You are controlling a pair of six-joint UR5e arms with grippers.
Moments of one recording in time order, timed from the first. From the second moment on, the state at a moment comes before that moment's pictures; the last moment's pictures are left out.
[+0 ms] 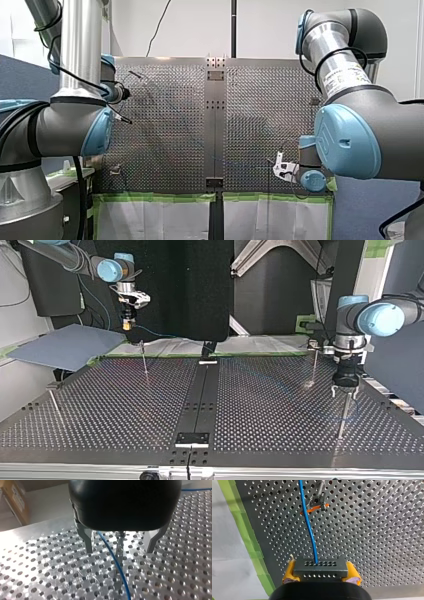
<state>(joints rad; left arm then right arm) 0.30 -1.68 -1.96 -2.51 -1.32 -2.81 1.78 -0.75 2.00 -1.17 1.47 1.74</state>
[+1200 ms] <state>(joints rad) 0.37 -1.32 -1.94 -2.77 -1.39 -2.67 1.78 -0.75 2.00 -1.17 1.47 1.74</state>
